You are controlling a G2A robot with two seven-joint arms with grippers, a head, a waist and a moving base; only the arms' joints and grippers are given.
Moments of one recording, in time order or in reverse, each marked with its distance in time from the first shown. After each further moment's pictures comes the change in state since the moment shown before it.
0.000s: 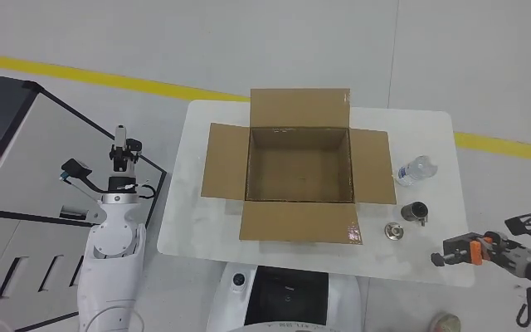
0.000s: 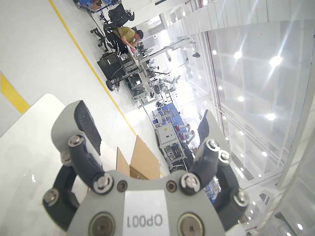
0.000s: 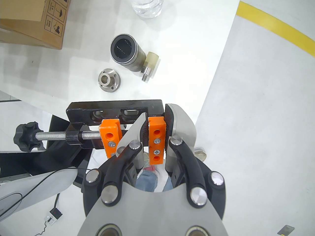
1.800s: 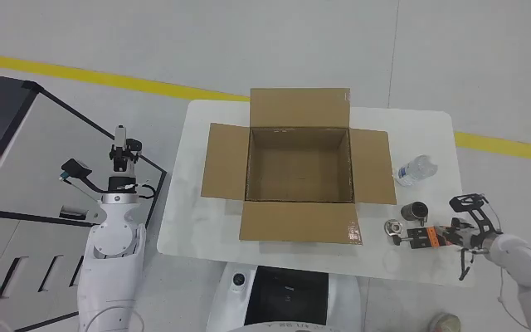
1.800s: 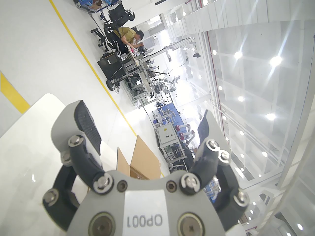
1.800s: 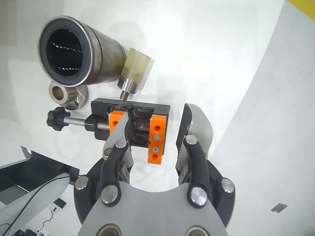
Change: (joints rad) left arm 0.000 0.000 0.000 0.000 0.000 0.000 0.000; right arm 0.499 -0.013 -0.468 0.288 -0.203 0.132 0.090
